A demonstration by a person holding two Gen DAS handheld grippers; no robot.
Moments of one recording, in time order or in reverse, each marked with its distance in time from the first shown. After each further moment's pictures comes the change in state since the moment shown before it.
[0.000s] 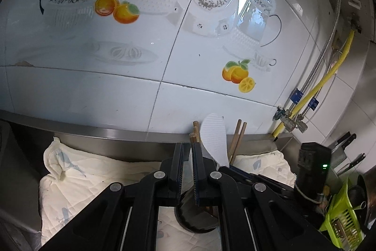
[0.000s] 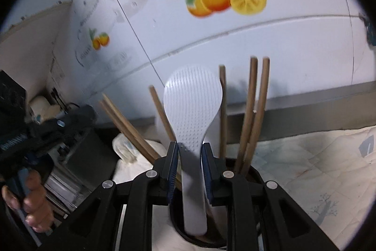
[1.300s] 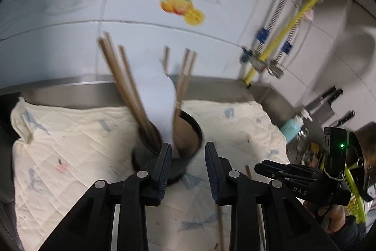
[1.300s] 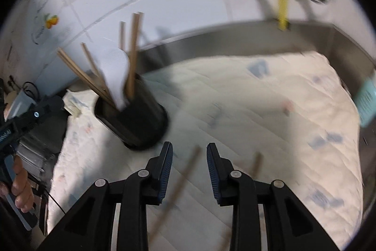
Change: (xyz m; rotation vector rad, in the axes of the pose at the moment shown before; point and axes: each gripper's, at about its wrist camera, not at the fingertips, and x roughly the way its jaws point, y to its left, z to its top) left arm 0.015 -0.085 -0.088 0.121 0.215 -0.108; right arm -0.133 -0.061 -0.080 0.154 0.196 -0.383
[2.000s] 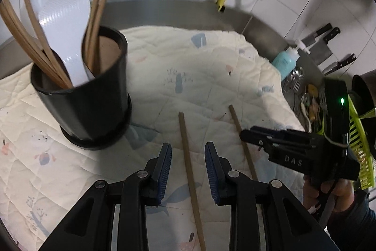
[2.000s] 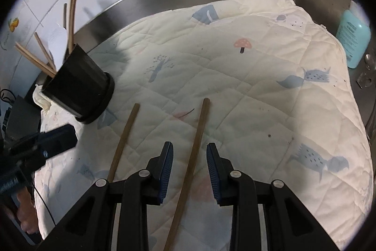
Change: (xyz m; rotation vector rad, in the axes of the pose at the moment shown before) left arm 0.119 -0.066 -0.069 0.124 0.312 -0.069; right arm 0.045 -0.052 -0.031 0.120 0.114 -0.063
